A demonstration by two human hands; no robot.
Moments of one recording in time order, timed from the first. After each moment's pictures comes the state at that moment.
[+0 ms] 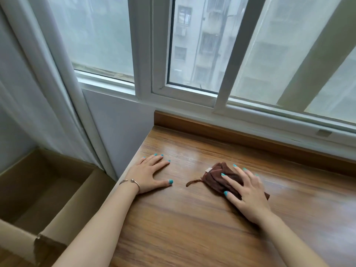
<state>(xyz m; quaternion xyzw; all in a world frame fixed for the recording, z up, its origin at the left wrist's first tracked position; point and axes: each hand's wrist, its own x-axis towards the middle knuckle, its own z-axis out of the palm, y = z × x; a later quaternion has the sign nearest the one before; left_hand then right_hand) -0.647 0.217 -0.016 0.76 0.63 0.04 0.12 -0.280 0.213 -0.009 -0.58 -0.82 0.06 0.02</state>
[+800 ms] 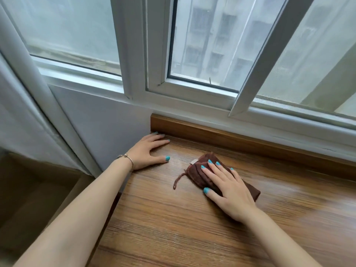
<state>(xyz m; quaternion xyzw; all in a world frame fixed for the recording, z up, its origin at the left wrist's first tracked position) -0.710 0.388 -0.030 0.77 0.55 0.17 0.27 -0.390 0.304 -0.009 -0.54 -0.83 0.11 -0.01</state>
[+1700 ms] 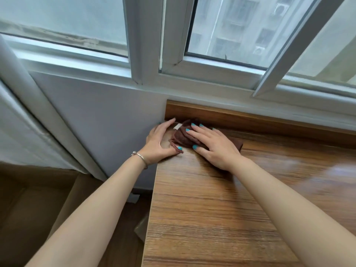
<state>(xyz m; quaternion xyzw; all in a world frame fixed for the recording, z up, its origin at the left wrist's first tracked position) -0.731 0.397 -0.067 0.72 0.49 0.35 0.36 -0.499 0.384 -0.014 -0.53 -0.84 0.10 0.02</state>
